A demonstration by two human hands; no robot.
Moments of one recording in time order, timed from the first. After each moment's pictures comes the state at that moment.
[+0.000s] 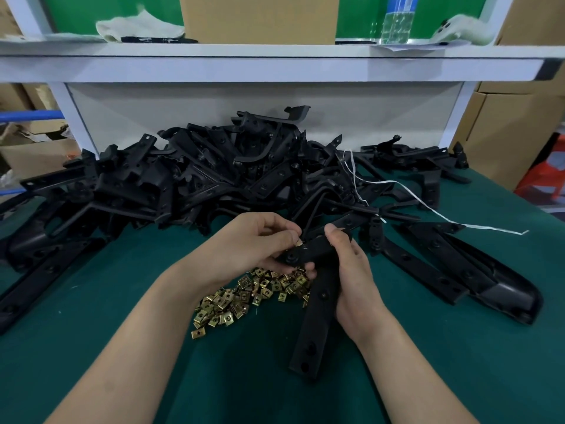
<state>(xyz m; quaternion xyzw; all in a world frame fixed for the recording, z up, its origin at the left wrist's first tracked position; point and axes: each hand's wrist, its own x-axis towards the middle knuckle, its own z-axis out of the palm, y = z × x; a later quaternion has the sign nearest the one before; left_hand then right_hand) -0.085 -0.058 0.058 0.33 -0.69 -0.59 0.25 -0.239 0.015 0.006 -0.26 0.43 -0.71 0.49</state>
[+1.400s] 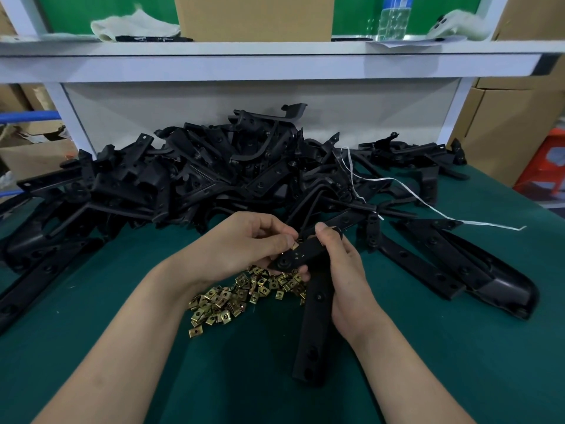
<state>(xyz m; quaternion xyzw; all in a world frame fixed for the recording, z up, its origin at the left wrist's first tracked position) -0.079 -0.059 0.063 0.32 -0.75 -0.54 0.21 -0.233 0.017 0.006 -0.26 0.44 -0.70 0.50</state>
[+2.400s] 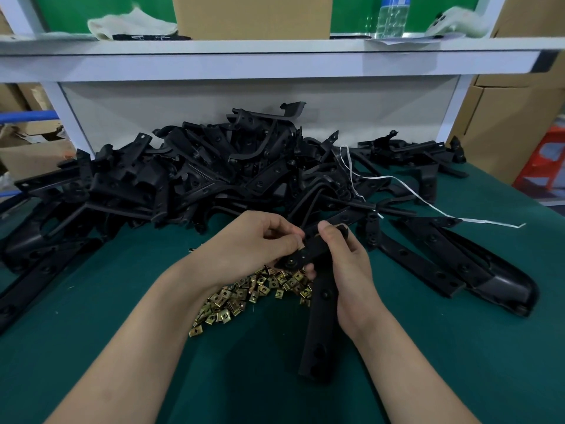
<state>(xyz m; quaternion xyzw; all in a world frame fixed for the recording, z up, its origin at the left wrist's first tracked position) -0.091 -0.049 0.064 0.35 -0.78 -0.46 0.23 -0.238 0.019 0.005 -0.29 0.44 -0.72 0.45</state>
